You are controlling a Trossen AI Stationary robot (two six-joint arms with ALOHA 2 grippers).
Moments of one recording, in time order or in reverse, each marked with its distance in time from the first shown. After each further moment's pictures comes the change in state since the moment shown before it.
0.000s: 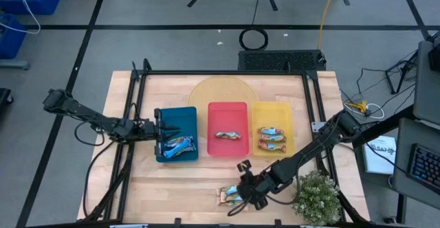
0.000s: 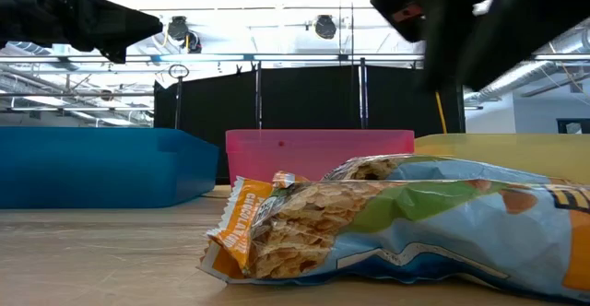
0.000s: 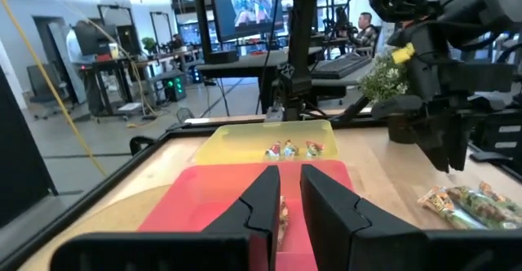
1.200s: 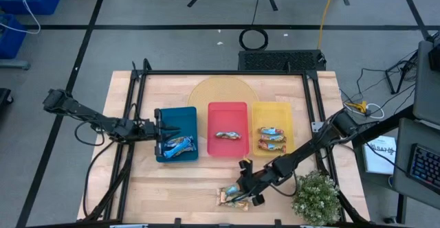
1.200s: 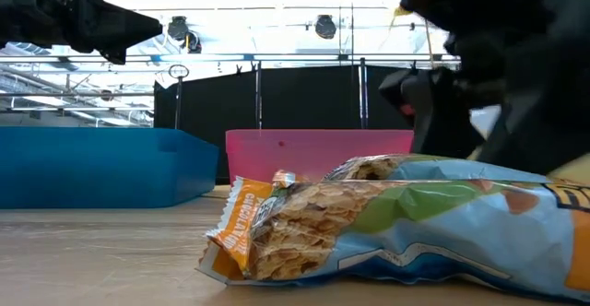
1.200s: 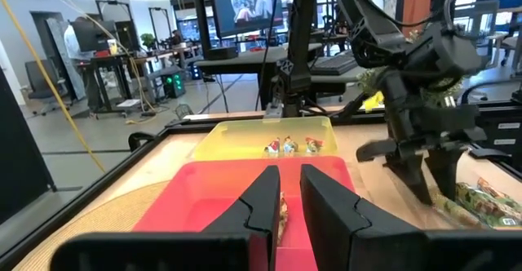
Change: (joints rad) left arm 0.000 0.000 0.000 -0.012 0.000 -0.009; right arm -0.032 0.031 -0.308 0.494 -0.055 0.077
